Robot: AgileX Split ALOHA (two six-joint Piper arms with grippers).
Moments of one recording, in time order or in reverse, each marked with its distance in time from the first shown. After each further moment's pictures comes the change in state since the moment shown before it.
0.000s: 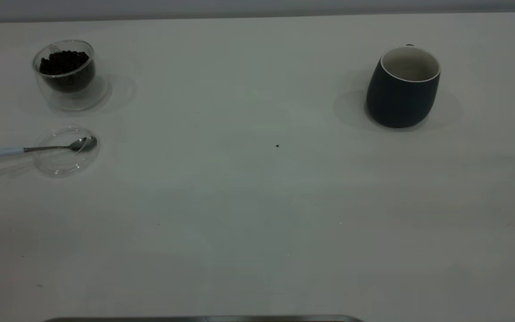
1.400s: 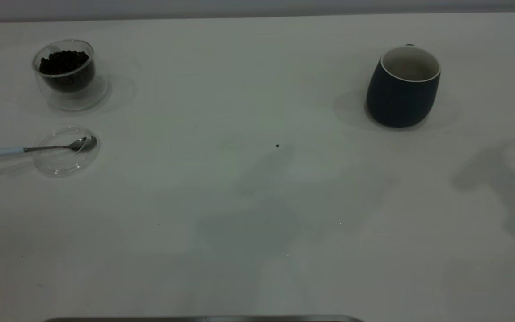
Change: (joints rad) left arm 0.000 0.000 0.000 0.000 0.000 0.002; right arm 0.000 1.485 -0.508 -0.060 -0.364 -0.628
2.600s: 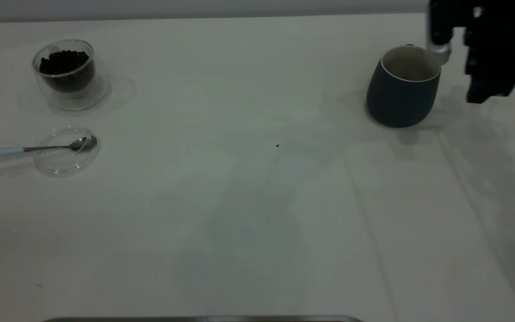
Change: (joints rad) left arm 0.000 0.000 0.000 0.000 0.001 -0.002; right arm 0.074 0.845 -0.418 -0.068 -0.334 -0.480
